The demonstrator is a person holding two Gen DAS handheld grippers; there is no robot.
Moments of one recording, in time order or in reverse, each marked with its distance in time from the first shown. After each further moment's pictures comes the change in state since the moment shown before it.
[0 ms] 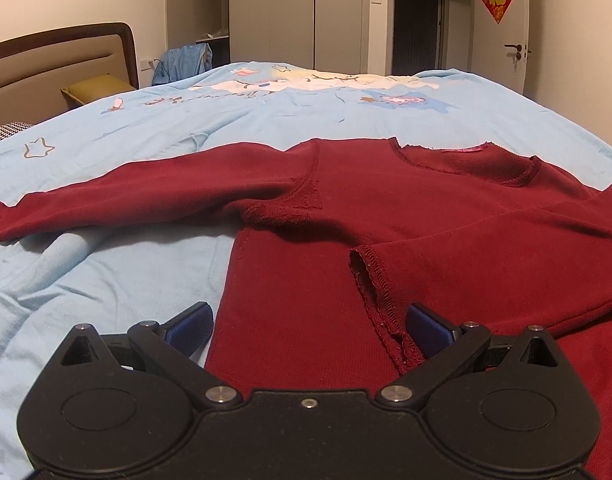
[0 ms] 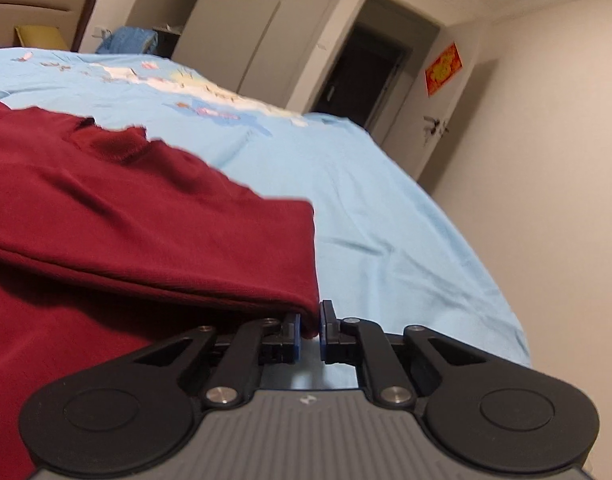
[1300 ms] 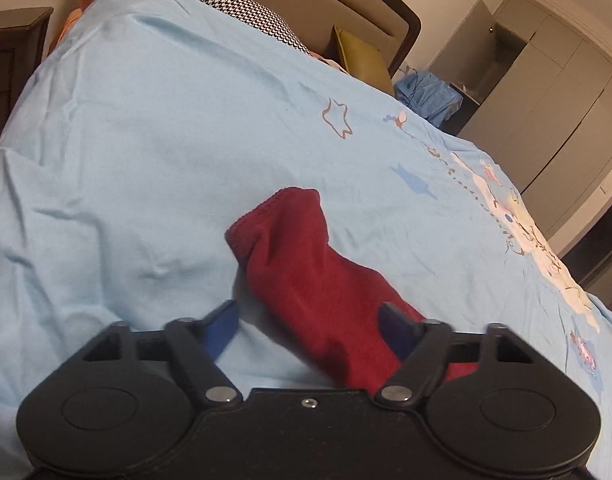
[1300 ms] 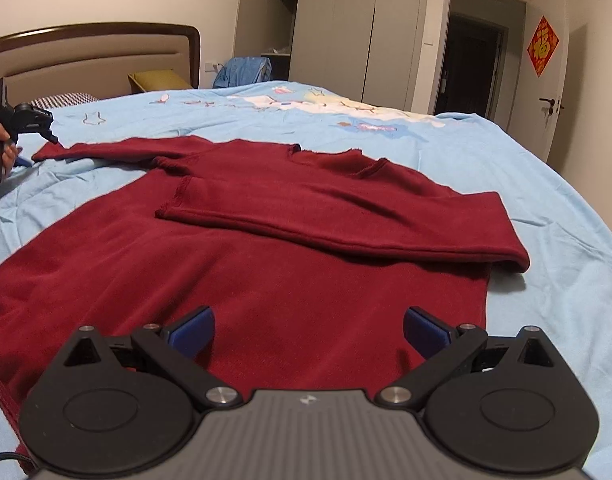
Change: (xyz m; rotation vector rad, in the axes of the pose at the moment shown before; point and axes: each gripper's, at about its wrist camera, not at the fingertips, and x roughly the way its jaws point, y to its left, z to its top) left arm -0.012 0.328 0.045 -0.828 -0.060 0.270; right arm -0.144 0.090 -0.011 0.069 -0.025 0.455
